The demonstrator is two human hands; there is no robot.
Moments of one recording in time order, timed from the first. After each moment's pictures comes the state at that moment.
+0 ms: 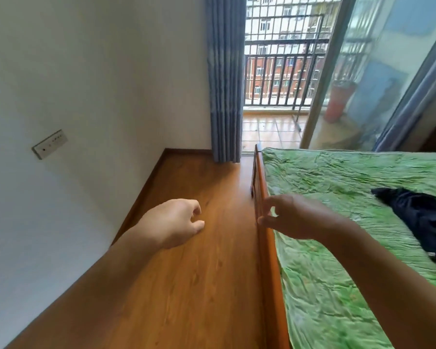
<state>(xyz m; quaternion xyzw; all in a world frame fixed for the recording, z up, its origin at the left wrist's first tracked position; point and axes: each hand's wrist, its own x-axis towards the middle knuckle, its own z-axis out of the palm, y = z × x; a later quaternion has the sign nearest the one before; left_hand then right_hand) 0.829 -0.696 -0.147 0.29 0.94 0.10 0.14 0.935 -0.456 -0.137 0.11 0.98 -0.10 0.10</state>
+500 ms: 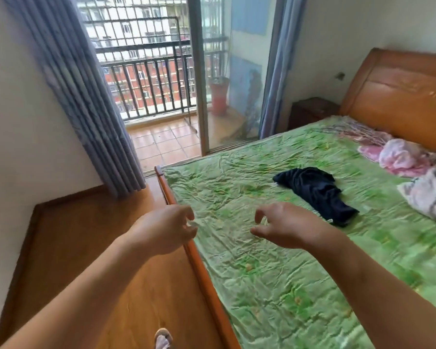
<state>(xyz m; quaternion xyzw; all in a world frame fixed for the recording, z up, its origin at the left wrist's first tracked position) 0.693 -0.379 -0.152 0.53 0.83 0.04 0.15 0.903 -0.229 -0.145 0.37 0.90 -0.16 0.12</state>
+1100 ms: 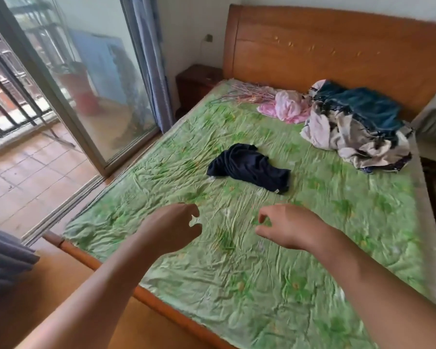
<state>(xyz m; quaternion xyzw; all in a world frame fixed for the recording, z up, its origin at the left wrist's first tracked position) 0.554 -0.071 -0.198 0.78 0.60 -0.05 0.17 0.812 -0.084 -0.186 0.65 0.72 -0.21 0.12</state>
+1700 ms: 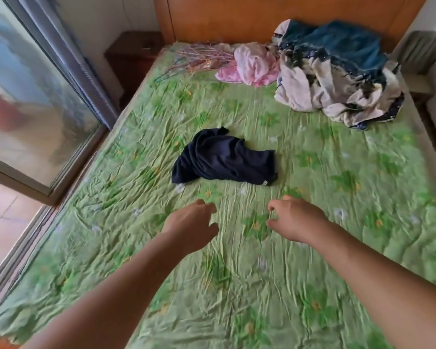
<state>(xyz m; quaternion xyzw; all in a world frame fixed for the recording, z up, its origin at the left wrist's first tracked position) 0.683 0.179 -0.352 0.85 0.48 -0.12 0.18 0.918 0.115 -0.369 0.75 0.60 -0.25 0.10</state>
